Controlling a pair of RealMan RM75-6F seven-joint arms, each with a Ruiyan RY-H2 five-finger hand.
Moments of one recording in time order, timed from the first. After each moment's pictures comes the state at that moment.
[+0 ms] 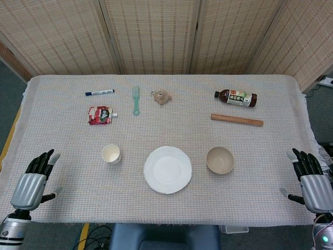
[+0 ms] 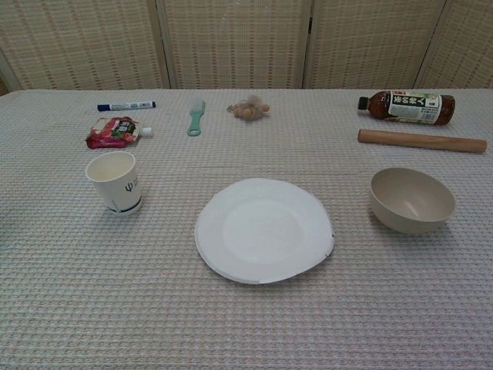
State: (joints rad) left arm -0.16 -1.16 -0.03 -1.71 1.53 1.43 0.21; right arm 0.04 -1.14 0.02 -1.50 -1.56 1.53 0.04
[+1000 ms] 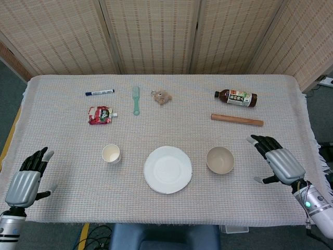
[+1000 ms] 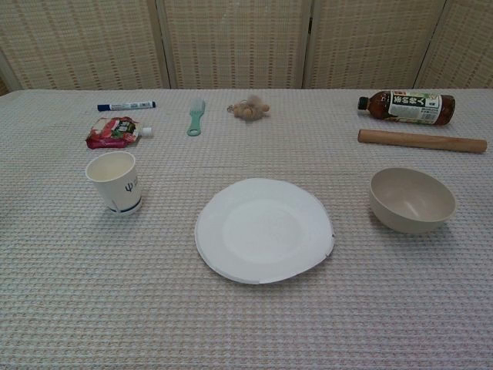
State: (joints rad) left arm -0.17 -1.11 -0.05 -1.72 1.48 1.41 0.18; right arm 0.38 -0.84 0.07 -1.81 -1.52 0.99 0.19
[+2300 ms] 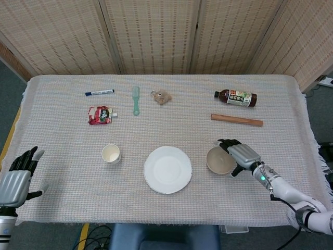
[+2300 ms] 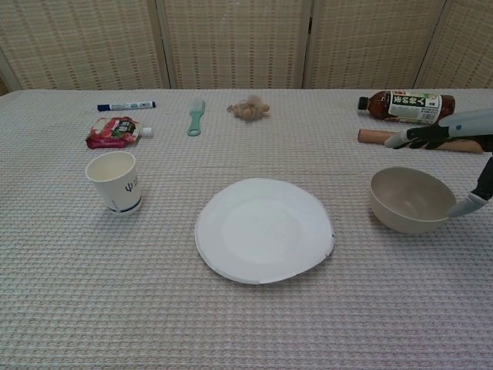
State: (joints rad) left arm -0.16 -1.06 -0.05 -1.74 1.43 1.40 0.16; right arm 0.69 -1.08 0.08 -1.63 -1.26 0.58 0.12
